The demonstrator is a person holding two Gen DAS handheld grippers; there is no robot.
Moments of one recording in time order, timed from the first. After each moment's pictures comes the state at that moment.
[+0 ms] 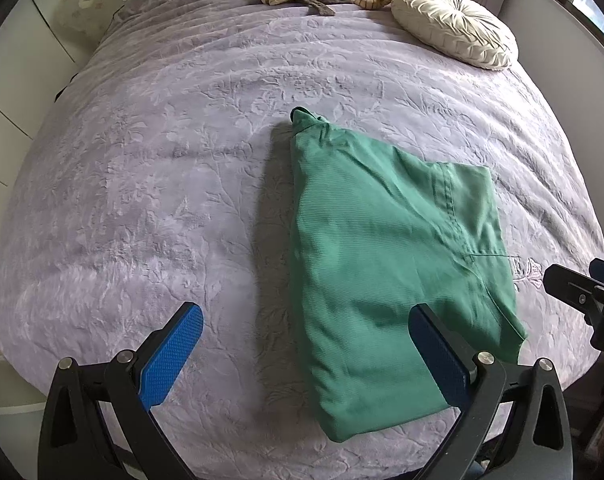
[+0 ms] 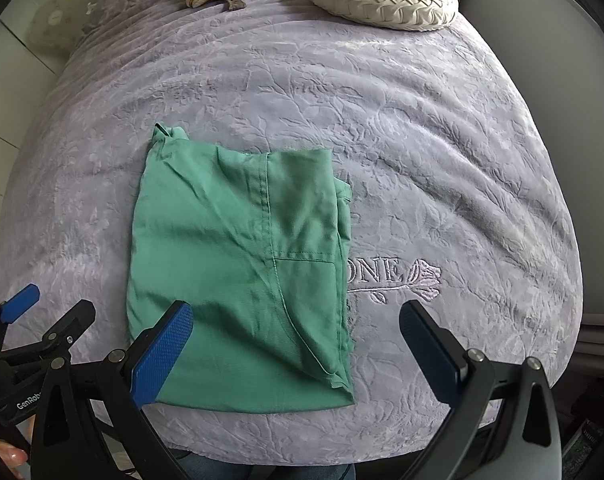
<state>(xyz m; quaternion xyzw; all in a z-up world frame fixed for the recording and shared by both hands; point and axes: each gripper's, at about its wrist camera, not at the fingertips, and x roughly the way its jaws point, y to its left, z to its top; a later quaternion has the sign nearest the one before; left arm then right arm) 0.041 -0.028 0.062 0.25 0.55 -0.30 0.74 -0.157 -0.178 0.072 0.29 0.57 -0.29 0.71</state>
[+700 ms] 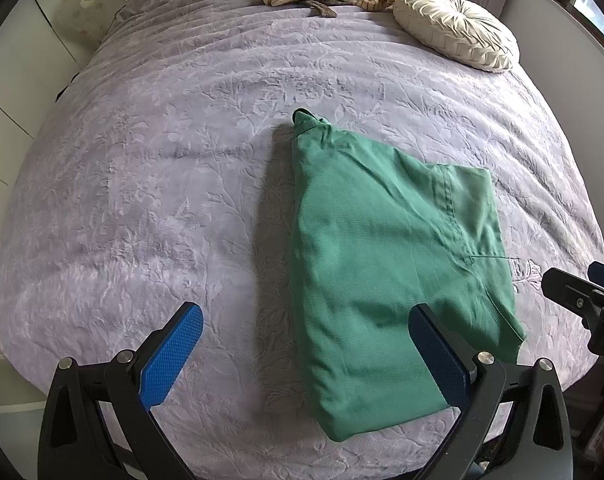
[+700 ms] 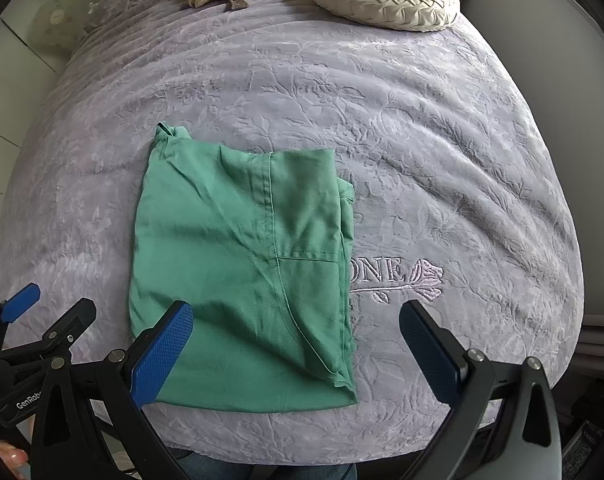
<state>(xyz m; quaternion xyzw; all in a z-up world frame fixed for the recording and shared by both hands) 0.041 -0.029 0.063 0.25 0.55 -0.30 0.74 -0.157 -0.177 0.073 0.29 0.57 -0.29 0.71</state>
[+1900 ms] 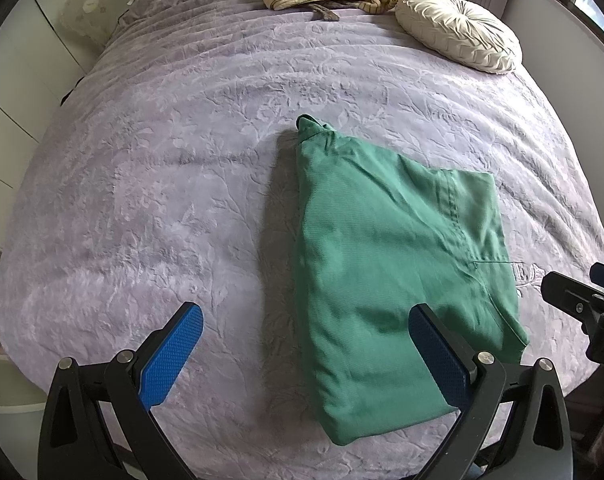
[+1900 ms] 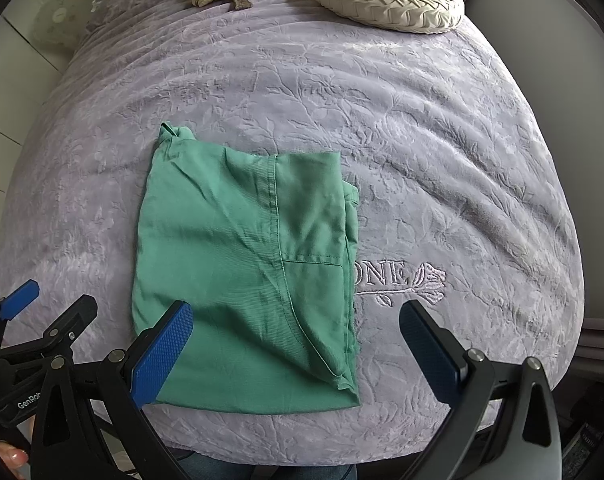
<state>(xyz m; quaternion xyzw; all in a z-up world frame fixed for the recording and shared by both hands) 0.041 -0.033 0.066 0.26 0.54 -0.29 0.75 -0.152 -0.174 0.074 0.29 0.57 -0.29 0.71</state>
